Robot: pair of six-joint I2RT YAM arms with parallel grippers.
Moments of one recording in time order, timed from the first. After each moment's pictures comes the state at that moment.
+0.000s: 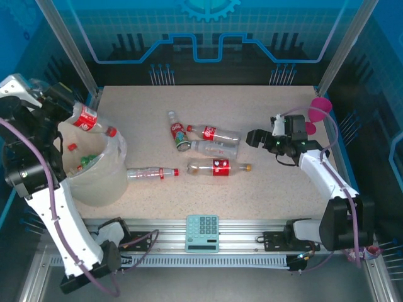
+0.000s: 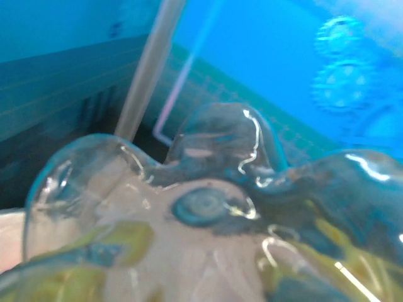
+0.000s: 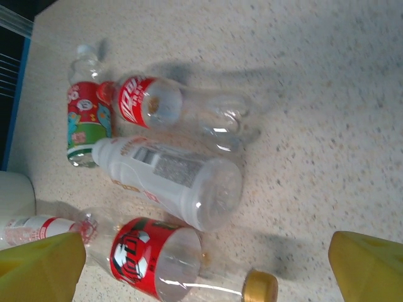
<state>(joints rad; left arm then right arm) 0.56 1.02 1.70 -0.88 0.24 -0.45 0.09 1.29 0.91 -0.43 -0.45 0.38</state>
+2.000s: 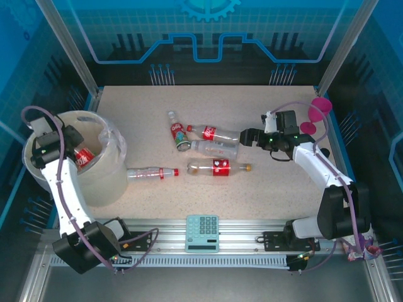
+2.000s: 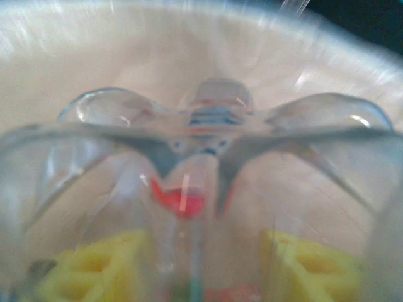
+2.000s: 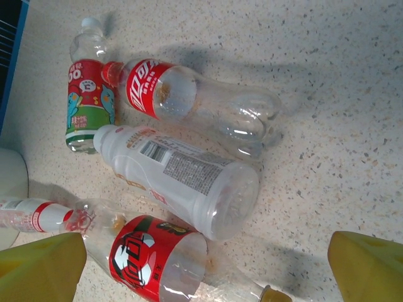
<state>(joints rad) 0.58 1.11 1.16 -0.79 -0.03 -0.30 0.15 1.38 0.97 -0.44 -0.45 0.33</state>
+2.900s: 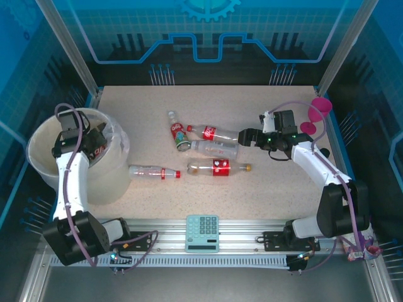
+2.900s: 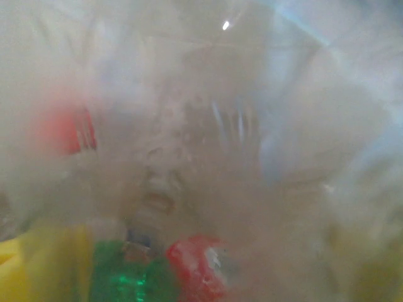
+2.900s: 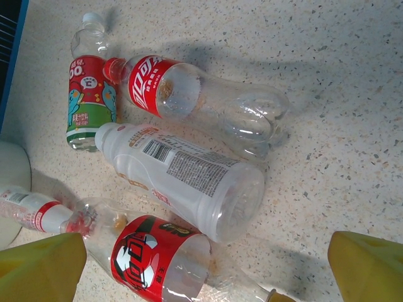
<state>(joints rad) 0.37 1.20 1.07 -0.72 -0.01 -0.33 0.16 1.40 0.98 -0.43 -0.45 0.34</state>
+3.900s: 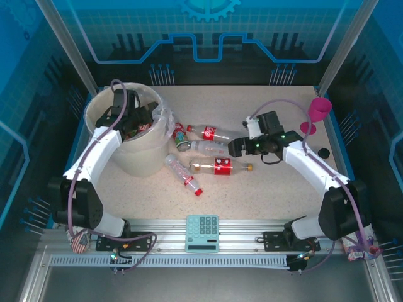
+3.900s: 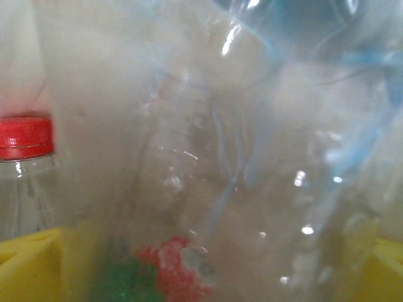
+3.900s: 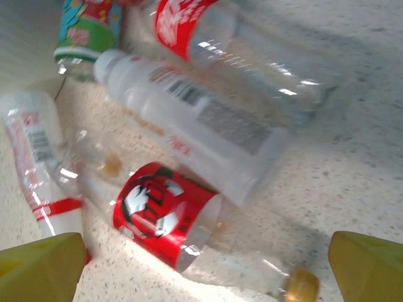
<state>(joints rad) -0.09 1.48 1.26 -0.52 0.02 -0.48 0.37 1.39 1.05 -0.61 -0.28 0.15</state>
